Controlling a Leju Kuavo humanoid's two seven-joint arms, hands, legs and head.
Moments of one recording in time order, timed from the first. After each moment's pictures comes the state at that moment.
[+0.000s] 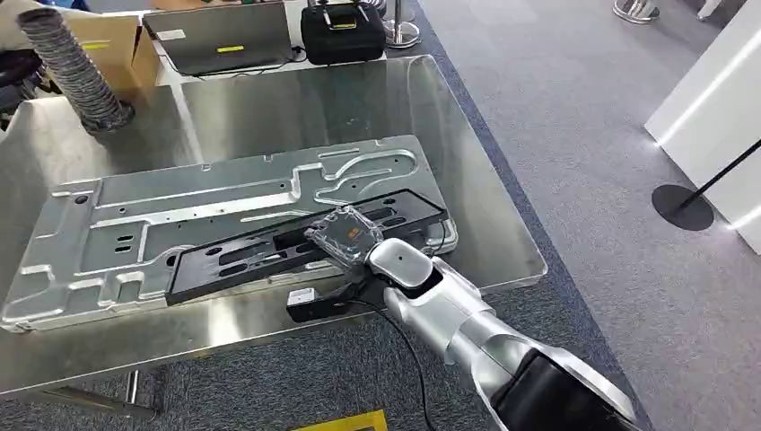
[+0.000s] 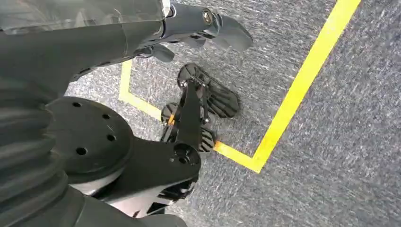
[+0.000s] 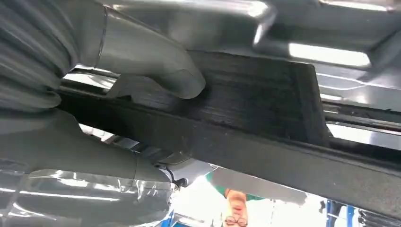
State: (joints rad) left arm -0.15 -0.18 1.13 -0.21 -0.69 0.13 -0.30; right arm -0.90 0.24 0.84 -0.48 1.16 -0.30 -0.35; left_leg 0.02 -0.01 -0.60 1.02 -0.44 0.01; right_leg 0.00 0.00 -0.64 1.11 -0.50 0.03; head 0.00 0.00
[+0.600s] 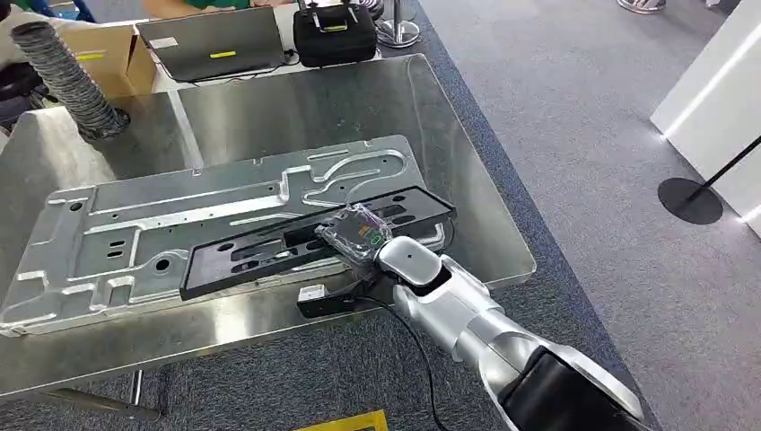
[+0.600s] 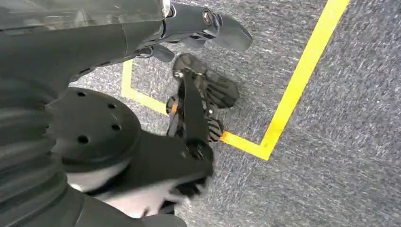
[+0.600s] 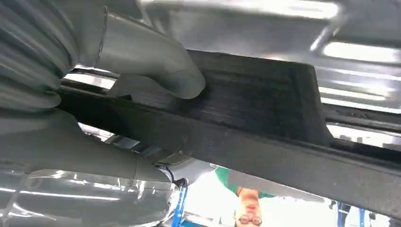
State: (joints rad) left arm -0.15 -0.18 1.11 -0.21 -0.71 0.13 -0.30; right arm -0.89 0.21 0.84 -0.48 1.16 -0.31 -0.35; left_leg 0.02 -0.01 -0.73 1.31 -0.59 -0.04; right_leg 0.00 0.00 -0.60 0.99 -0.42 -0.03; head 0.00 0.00
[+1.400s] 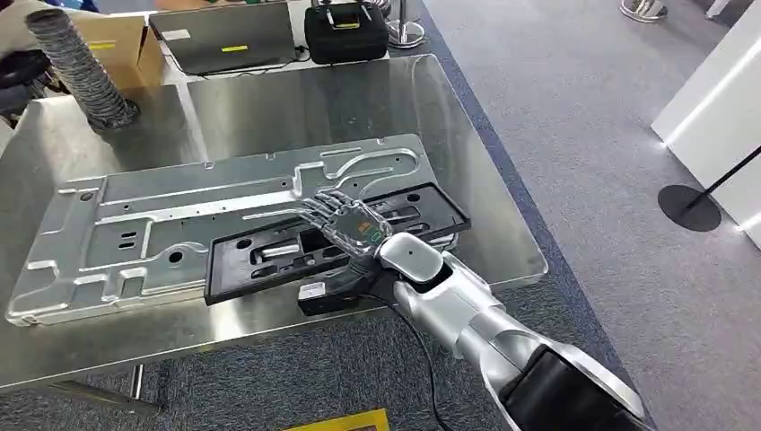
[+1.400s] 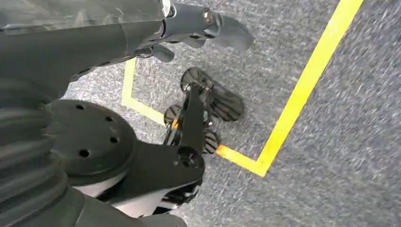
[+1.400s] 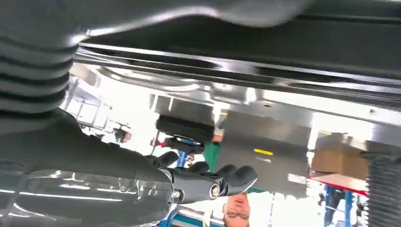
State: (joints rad) left arm -0.15 -0.18 1.11 -0.21 -0.70 0.15 -0.29; right arm -0.91 0.21 0.84 -0.48 1.17 -0.31 -0.36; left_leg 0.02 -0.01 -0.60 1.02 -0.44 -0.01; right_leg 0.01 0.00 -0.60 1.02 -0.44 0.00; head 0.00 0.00
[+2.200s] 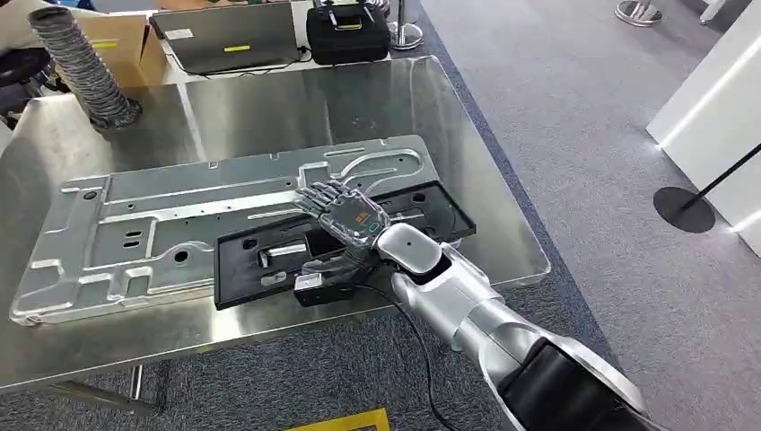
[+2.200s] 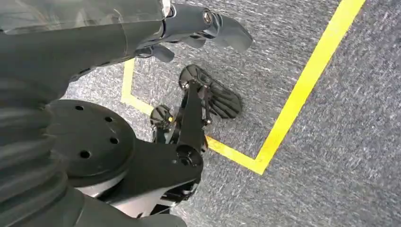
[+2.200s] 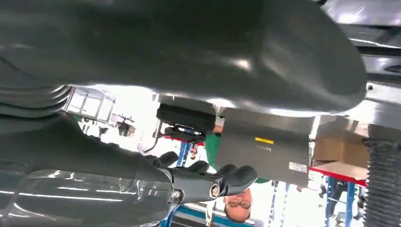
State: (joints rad) left arm -0.14 -0.17 1.11 -0.21 -0.68 0.14 -0.29; right arm -0.94 0.22 0.83 -0.49 1.16 -0.31 -0.35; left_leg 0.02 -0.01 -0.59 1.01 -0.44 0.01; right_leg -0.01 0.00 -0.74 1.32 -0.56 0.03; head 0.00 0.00
